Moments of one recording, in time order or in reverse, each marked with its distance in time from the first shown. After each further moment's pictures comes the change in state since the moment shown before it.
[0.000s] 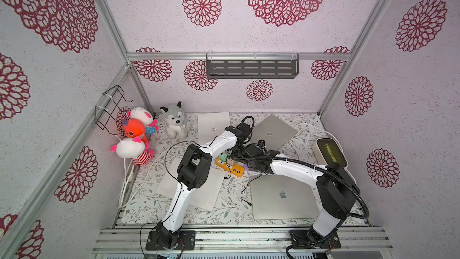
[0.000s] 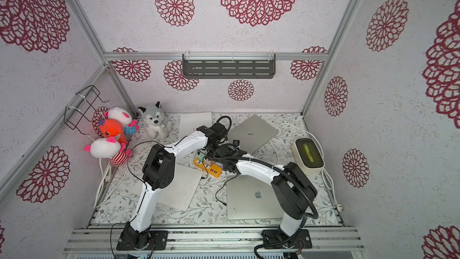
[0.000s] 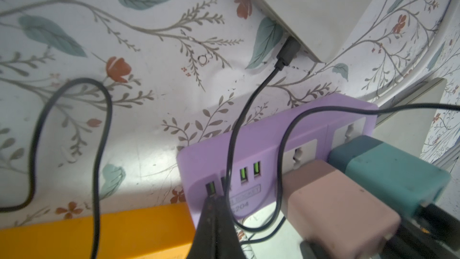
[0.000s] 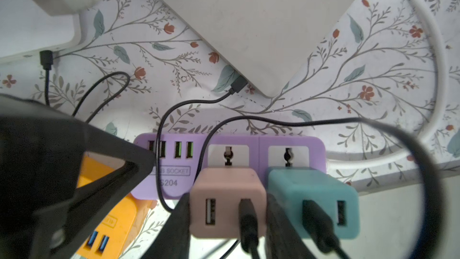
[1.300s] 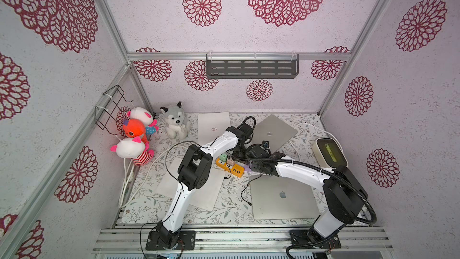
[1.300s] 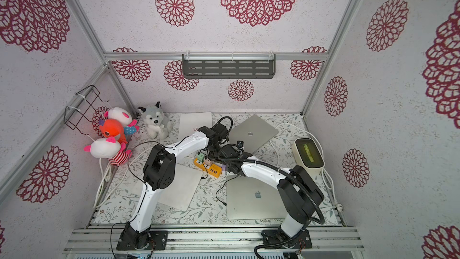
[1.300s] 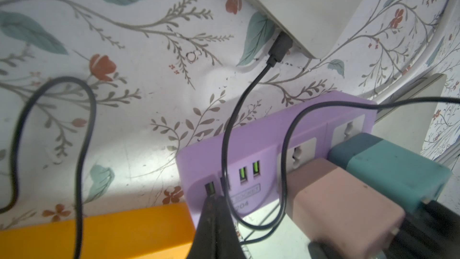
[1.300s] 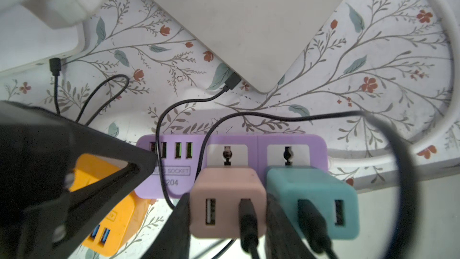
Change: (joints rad) left arm -0.014 0.002 0.001 0.002 -0.004 0.000; right arm -0.027 -0.069 -0.083 0.068 -0.047 0.018
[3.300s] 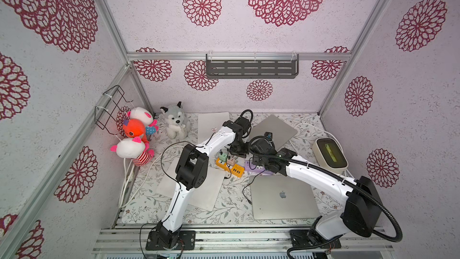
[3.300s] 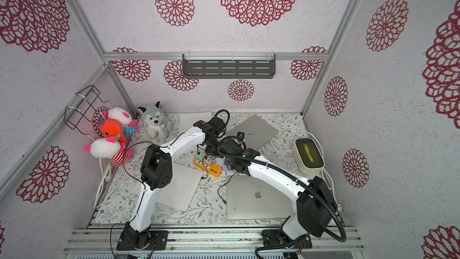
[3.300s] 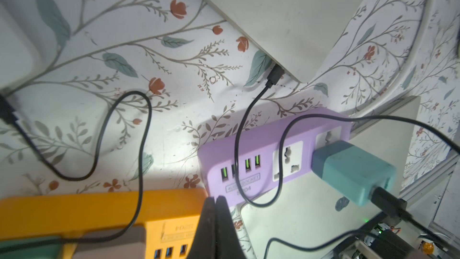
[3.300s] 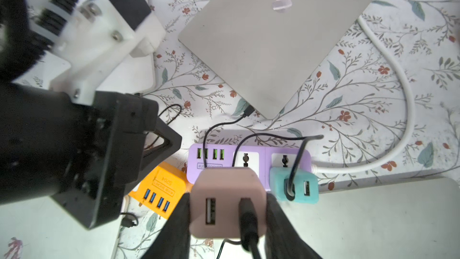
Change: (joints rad) left arm 0.044 -0.037 0.092 -0.073 -0.031 -0.016; right arm 0.021 -0.156 0.118 -0.100 0.042 -0.042
